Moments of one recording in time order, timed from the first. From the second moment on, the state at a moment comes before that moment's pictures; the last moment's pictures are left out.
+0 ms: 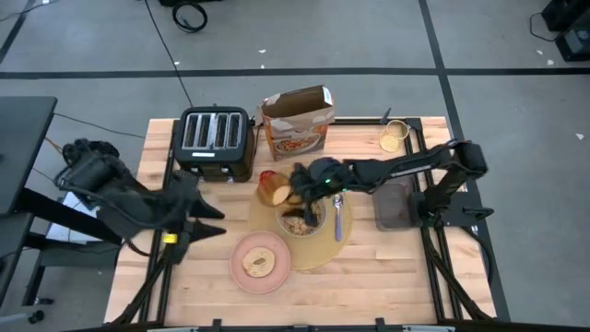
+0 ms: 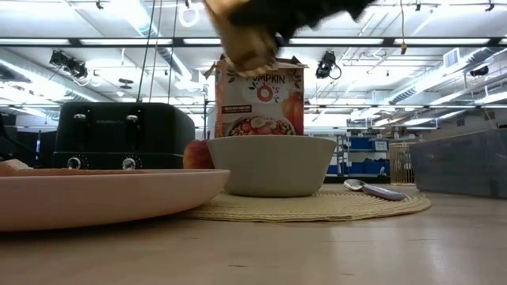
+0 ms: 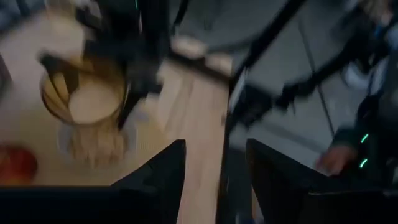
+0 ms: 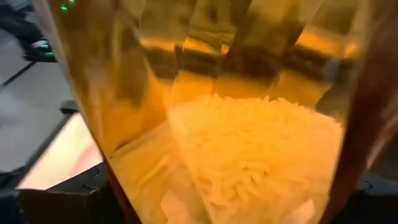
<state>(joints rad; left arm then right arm) -0.71 1.36 1.97 -1.18 -0.55 -0.84 0.03 1.65 1.20 0.02 -0.16 -0.02</state>
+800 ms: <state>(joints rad) -0.75 1.48 1.97 -1.06 -0.86 -0.77 -0.36 1.75 0.44 1.14 -0.13 0.05</state>
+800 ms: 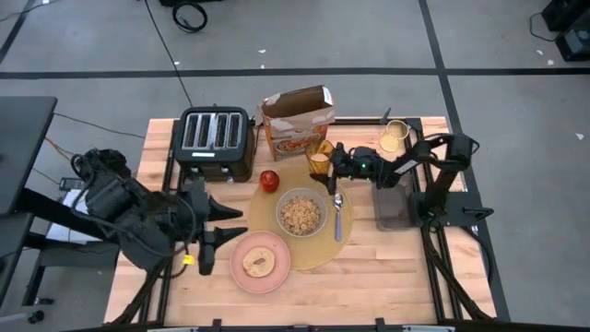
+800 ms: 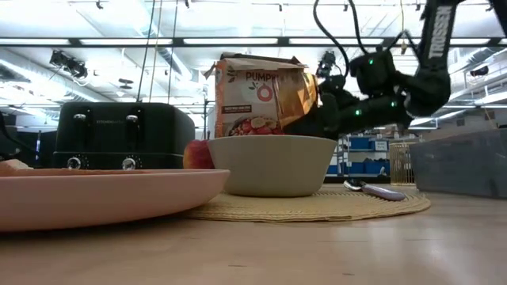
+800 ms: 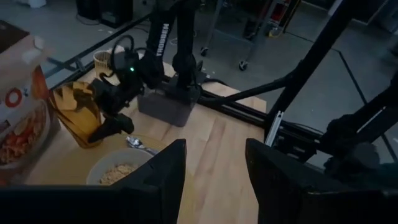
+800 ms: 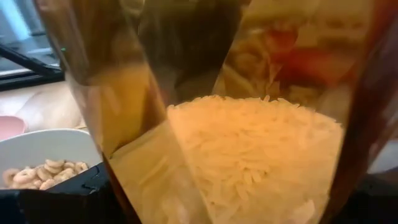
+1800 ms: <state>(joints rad) -0.72 1.55 1.97 -1.13 -1.02 -0.93 -0.60 1.88 0.60 1.07 -0.93 -0.14</state>
